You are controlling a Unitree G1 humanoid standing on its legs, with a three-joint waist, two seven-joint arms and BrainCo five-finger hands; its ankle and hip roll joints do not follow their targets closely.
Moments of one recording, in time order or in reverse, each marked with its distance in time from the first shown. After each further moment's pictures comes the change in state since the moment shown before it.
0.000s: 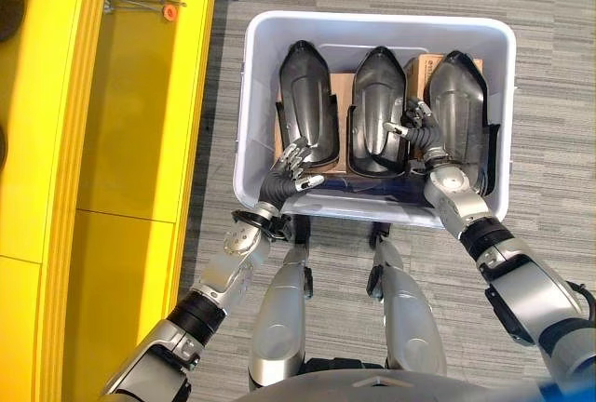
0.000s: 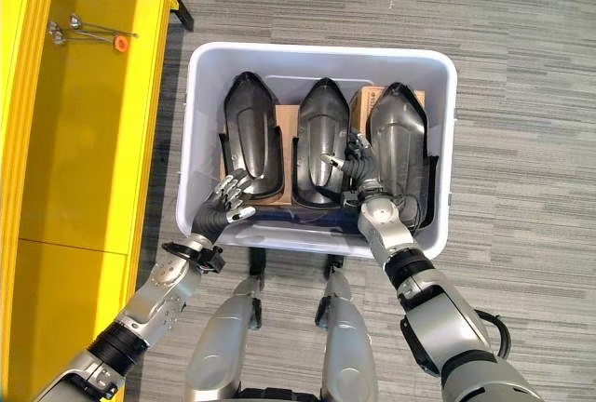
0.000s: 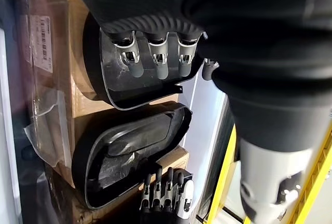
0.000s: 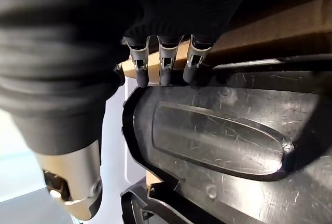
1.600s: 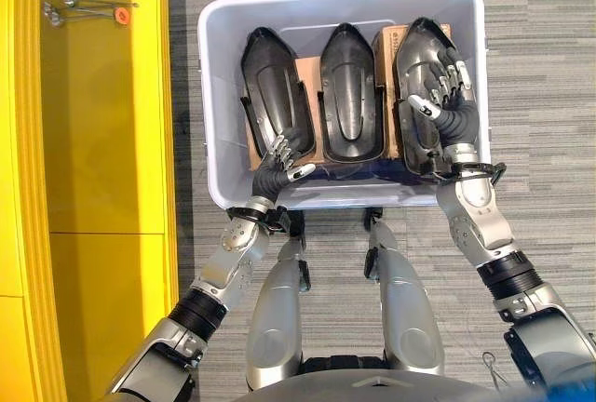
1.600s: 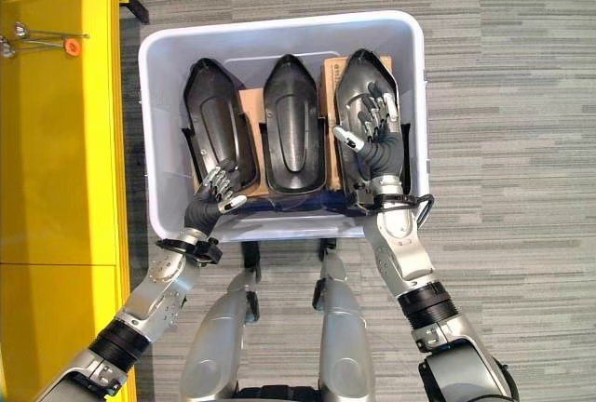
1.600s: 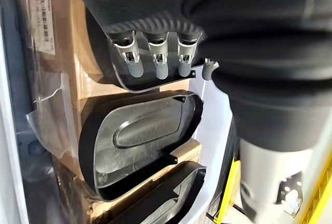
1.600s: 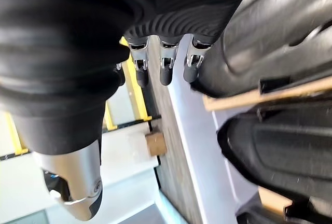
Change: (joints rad) left arm 0.004 -0.022 0.043 0.000 0.005 -0.019 0.047; right arm 0.268 -0.029 -0.152 -0.578 -0.024 -0.117 -0.058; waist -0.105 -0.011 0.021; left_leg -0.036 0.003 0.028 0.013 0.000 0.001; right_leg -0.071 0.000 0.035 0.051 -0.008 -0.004
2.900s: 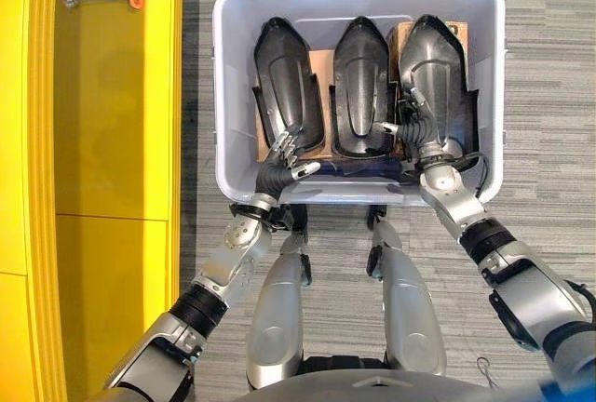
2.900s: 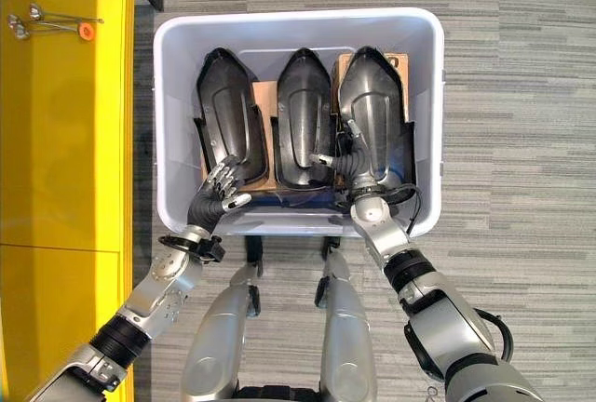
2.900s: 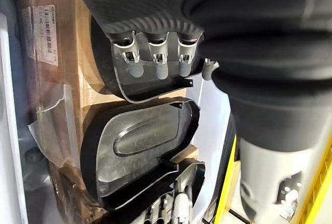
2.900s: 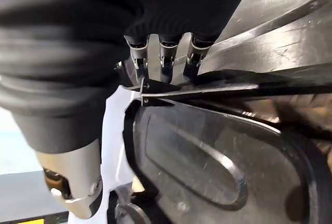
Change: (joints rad) left arm -0.031 0.020 -0.045 0.000 0.000 -0.026 0.015; right arm -0.250 0.011 0.217 0.452 -0.219 0.098 -0.047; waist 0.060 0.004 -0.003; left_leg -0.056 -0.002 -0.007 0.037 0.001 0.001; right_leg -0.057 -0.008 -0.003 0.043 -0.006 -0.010
